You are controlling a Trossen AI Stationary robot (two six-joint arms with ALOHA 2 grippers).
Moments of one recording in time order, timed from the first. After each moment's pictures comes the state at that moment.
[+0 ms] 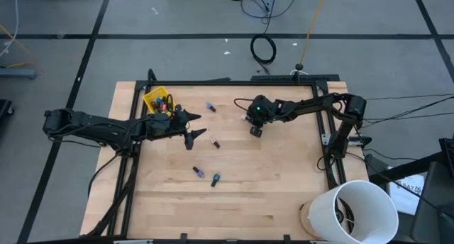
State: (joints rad) left arm 0.06 1.03 0.45 0.31 -0.26 -0.14; right arm -0.42 1.78 0.83 0.03 0.00 -0.16
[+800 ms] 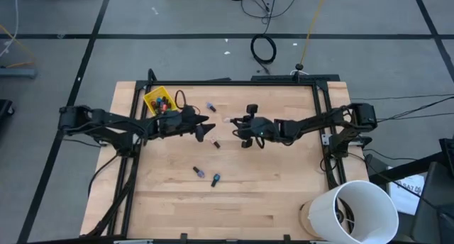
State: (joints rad) left arm 0.16 1.30 0.45 0.56 -0.17 -0.61; right arm -0.05 1.66 0.83 0.38 0.45 -0.54
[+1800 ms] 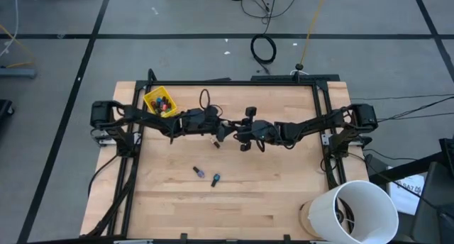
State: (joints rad) left arm 0.16 1.67 0.72 0.70 0.00 -0.70; right arm -0.01 1.66 0.83 0.42 0.44 -0.52
